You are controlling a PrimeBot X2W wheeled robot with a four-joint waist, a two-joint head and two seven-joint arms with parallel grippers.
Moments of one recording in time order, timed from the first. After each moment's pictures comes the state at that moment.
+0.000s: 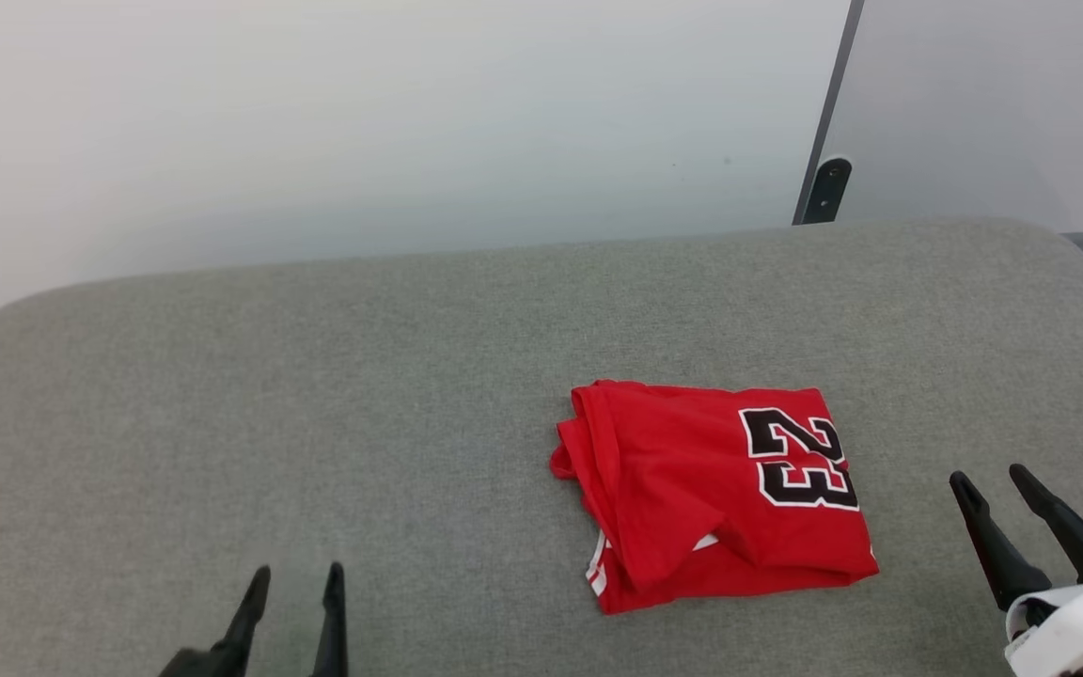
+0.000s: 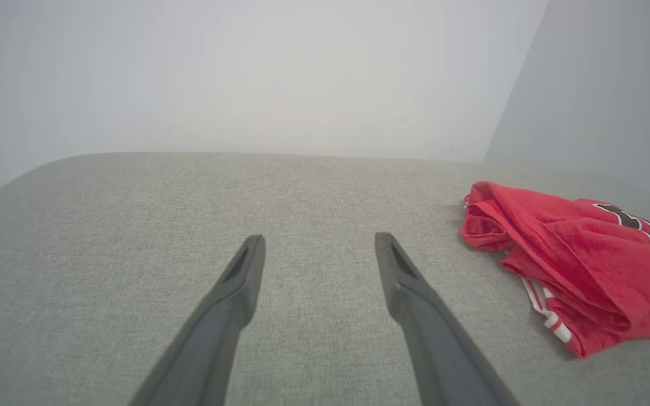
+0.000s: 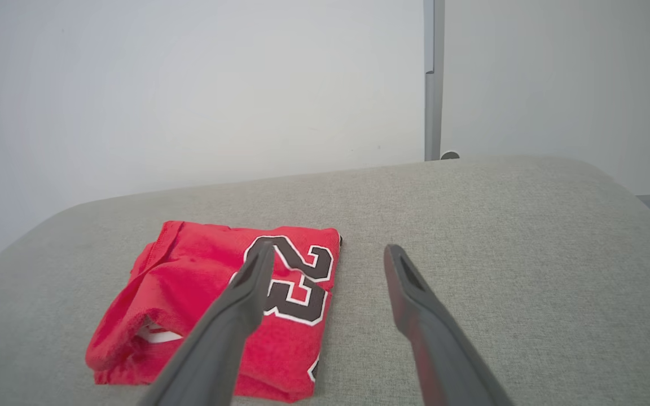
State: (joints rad) left arm 0.09 0.09 -0.01 0.18 -0.18 -0.05 -0.26; right arm -0.15 -0.57 0.37 0.27 0.82 0.13 -0.20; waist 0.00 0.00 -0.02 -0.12
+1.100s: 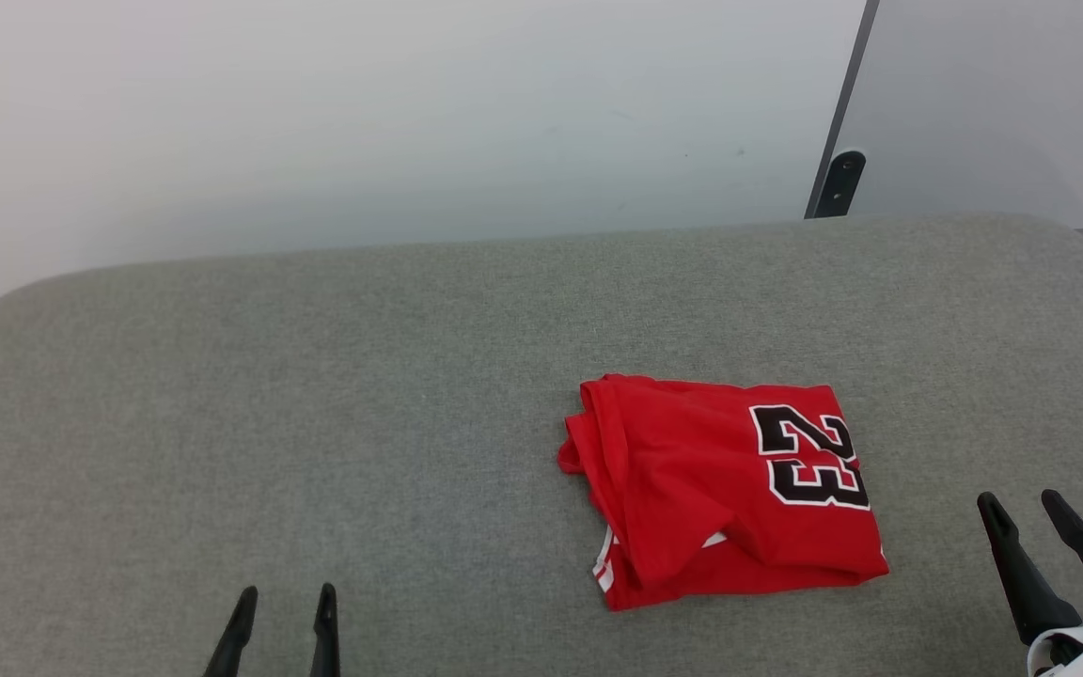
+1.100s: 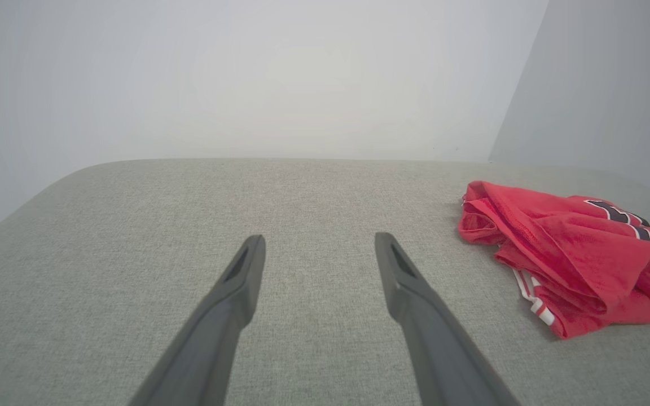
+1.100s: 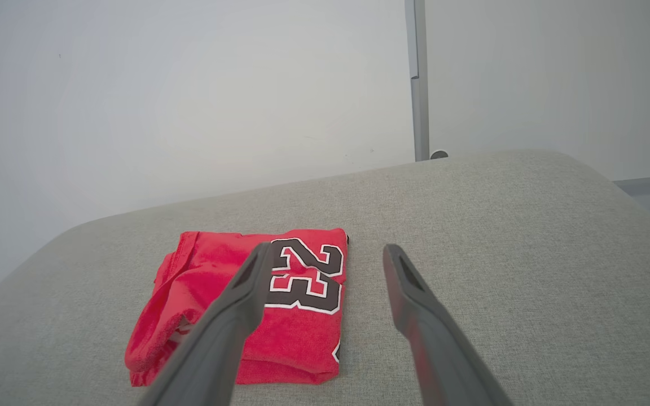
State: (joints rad) left arm 0.24 0.11 -0.03 -0.05 -0.17 0.00 -0.21; right arm 0.10 -0.39 0.04 -0.06 0.65 0.13 0.01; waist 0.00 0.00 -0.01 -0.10
